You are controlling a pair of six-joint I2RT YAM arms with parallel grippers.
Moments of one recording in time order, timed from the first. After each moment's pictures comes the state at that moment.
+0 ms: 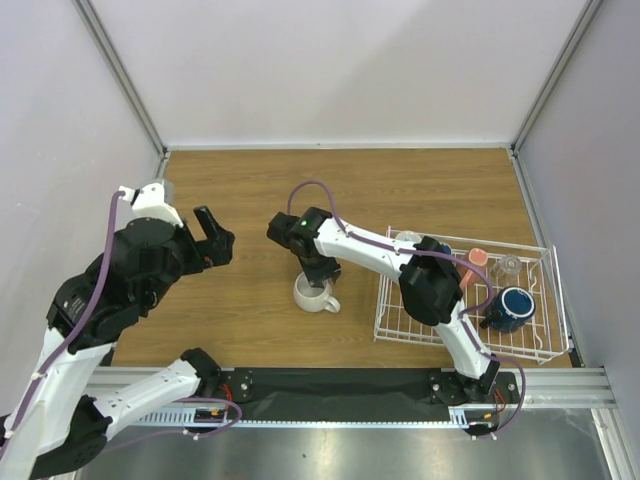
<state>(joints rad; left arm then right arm) -0.70 0.82 1.46 -1.16 -0.49 -0.60 1.01 2.18 1.94 -1.23 0.25 0.59</state>
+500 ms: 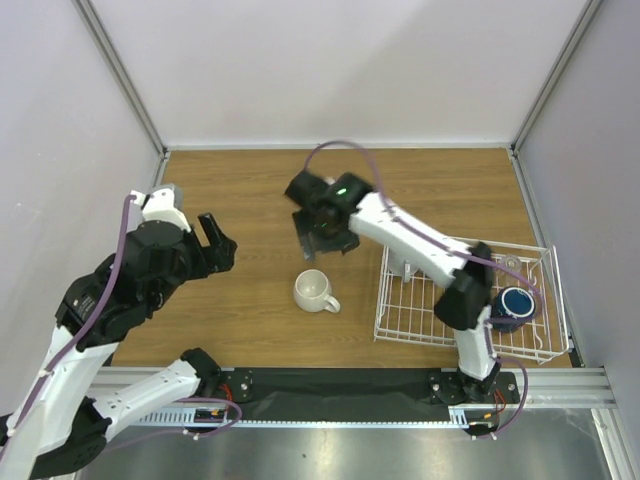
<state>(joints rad) -0.70 0.82 1.41 -1.17 -0.46 -0.61 0.95 2.01 2.08 -1.31 0.19 0.60</state>
